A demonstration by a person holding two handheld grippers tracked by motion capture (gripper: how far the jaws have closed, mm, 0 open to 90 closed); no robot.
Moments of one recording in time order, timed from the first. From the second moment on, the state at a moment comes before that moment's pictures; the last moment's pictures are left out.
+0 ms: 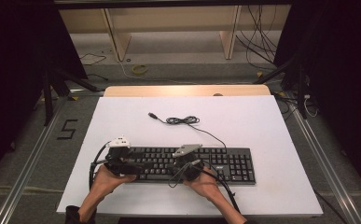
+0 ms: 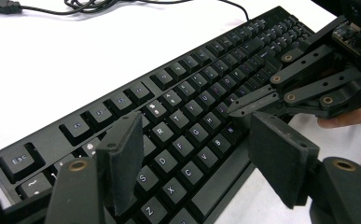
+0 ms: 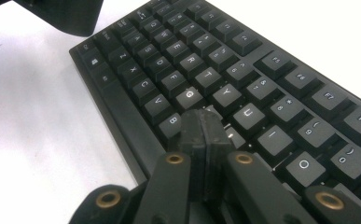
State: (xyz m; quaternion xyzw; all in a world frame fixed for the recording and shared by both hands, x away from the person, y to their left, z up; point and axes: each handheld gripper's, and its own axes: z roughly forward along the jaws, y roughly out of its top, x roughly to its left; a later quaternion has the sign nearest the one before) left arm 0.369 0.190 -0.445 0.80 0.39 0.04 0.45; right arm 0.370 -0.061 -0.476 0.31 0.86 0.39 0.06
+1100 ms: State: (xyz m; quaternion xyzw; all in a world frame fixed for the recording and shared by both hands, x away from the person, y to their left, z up) left arm 0.372 0.191 -0.448 0.80 0.39 0.05 0.45; right arm 0.370 -0.082 -0.461 0.31 0.84 0.43 0.06
